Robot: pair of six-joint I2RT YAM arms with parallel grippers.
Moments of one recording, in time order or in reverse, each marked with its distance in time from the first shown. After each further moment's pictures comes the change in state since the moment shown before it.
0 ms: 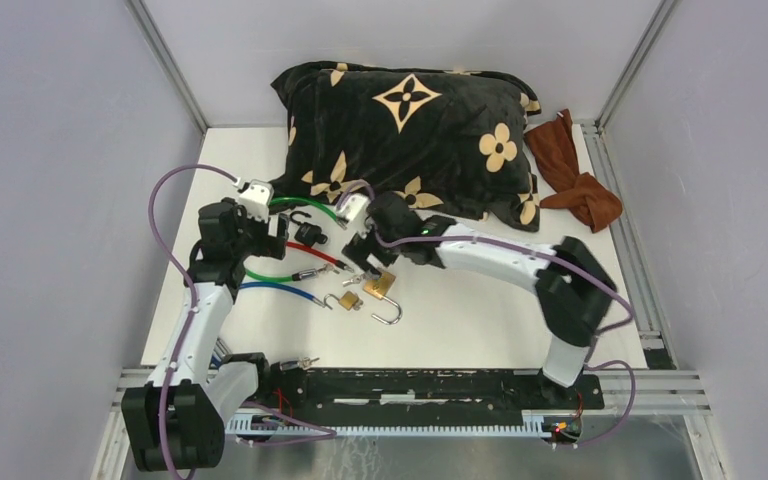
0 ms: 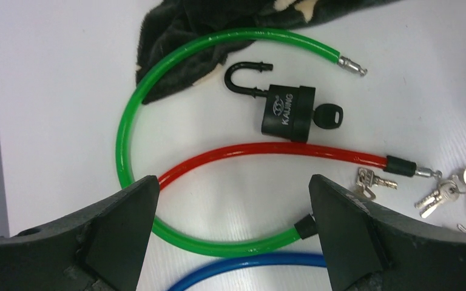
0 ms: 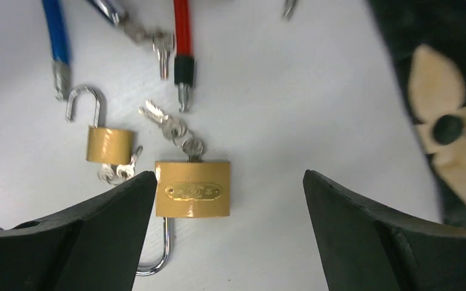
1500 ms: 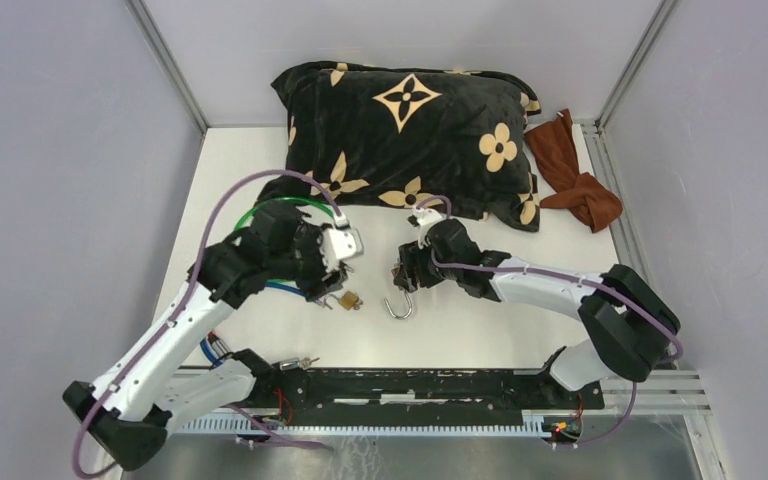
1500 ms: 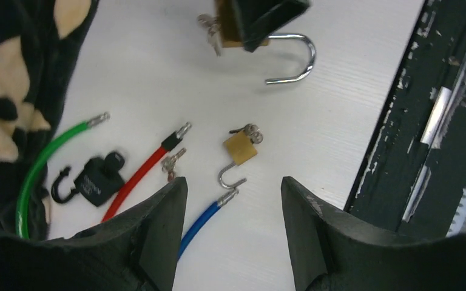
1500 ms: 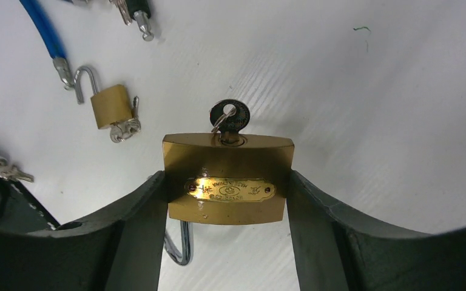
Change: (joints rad) left arm -0.528 -0.027 0.408 -0.743 0.174 0.269; right arm -0.092 -0.183 -0.474 0.216 -0.066 0.457
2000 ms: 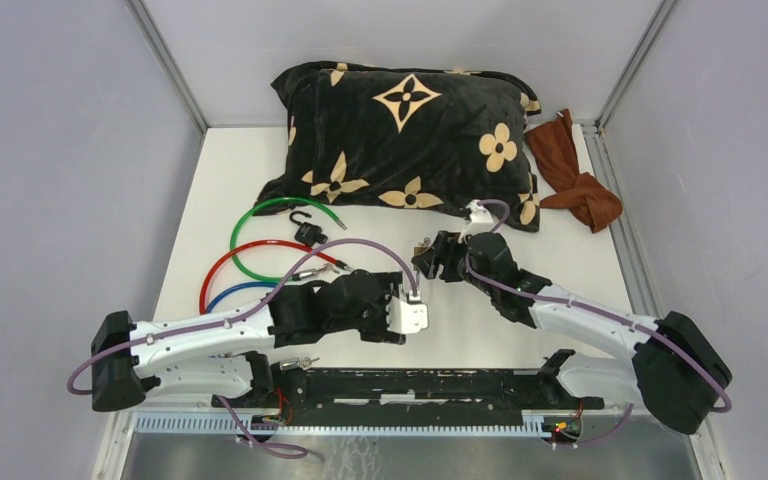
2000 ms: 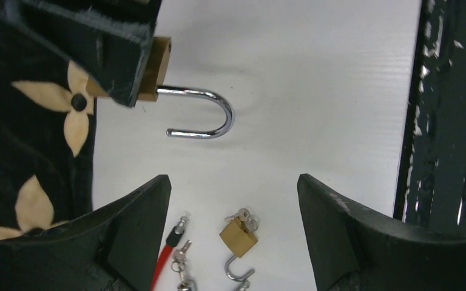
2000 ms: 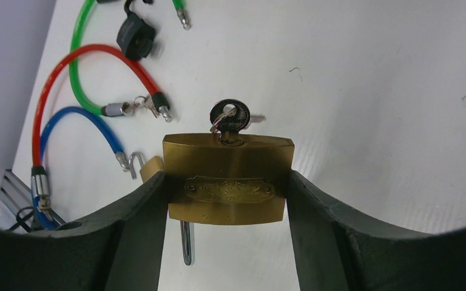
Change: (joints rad) left arm -0.760 0.106 -0.251 0.487 -0.469 0.045; right arm -0.051 -0.307 -0.240 0.201 0.158 0.322
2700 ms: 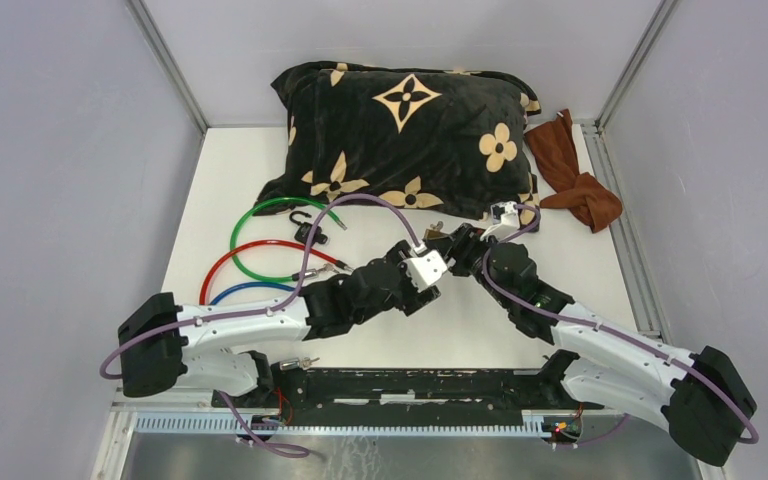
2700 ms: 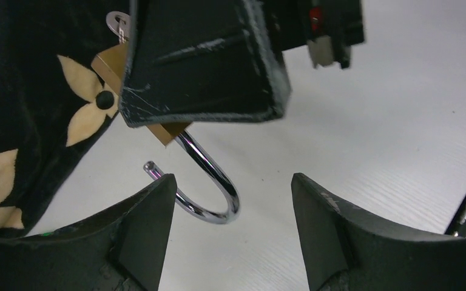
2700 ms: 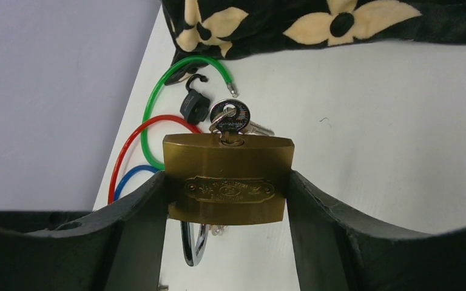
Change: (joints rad) left arm 0.026 0.199 -0.027 0.504 -0.232 -0.438; right arm 0.030 -0.245 -0.074 0.082 0.169 0.150
